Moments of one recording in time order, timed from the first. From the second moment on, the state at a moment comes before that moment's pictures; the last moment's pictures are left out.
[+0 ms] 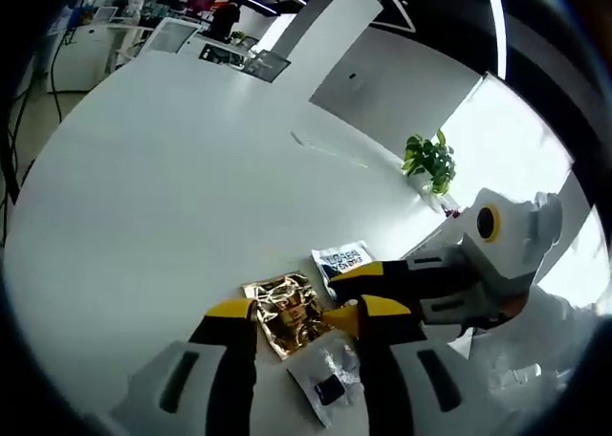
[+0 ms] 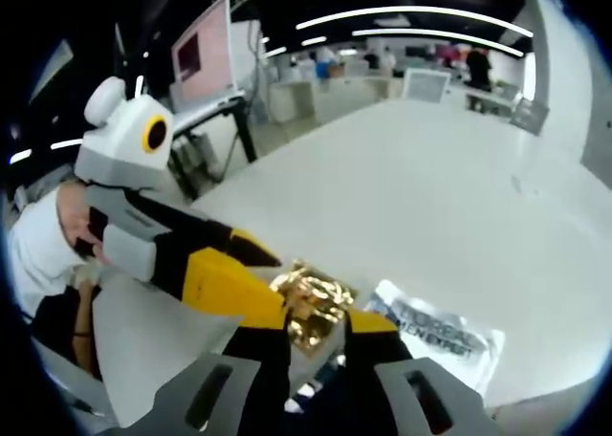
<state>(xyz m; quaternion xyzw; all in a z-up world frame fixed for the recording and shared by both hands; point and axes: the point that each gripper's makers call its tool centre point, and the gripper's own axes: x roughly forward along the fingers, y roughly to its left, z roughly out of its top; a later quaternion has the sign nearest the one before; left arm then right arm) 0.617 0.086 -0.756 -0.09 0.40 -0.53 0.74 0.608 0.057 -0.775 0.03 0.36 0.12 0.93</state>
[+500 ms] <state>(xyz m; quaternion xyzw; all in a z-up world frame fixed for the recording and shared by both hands) 0.611 0.089 -0.767 -0.08 0.42 -0.52 0.74 0.594 0.061 -0.770 0.01 0.36 0.12 0.93</state>
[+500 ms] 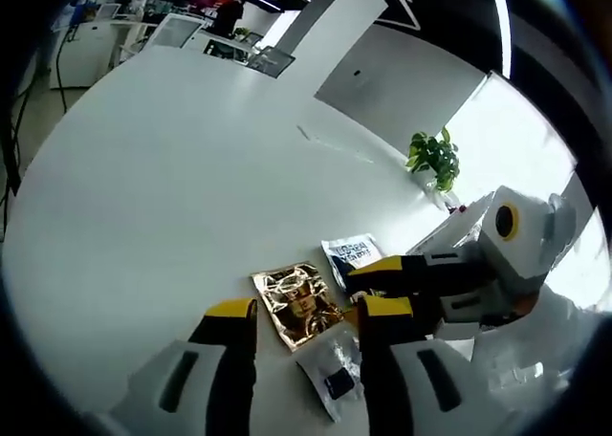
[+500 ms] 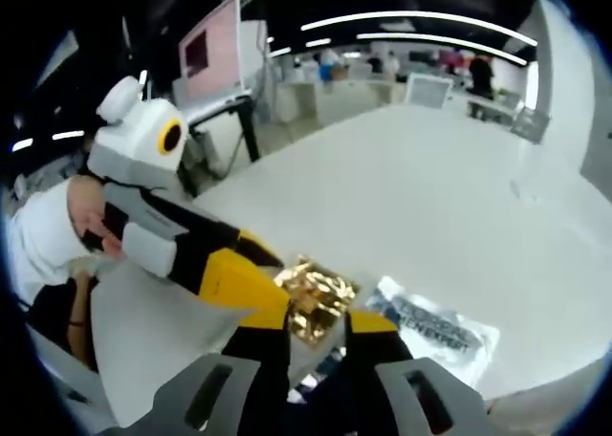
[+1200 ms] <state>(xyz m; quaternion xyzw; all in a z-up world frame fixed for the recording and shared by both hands) 0.612 0.088 -0.770 -0.09 0.42 -0.52 0.74 0.574 0.059 -0.750 0.00 0.34 0.12 0.93</state>
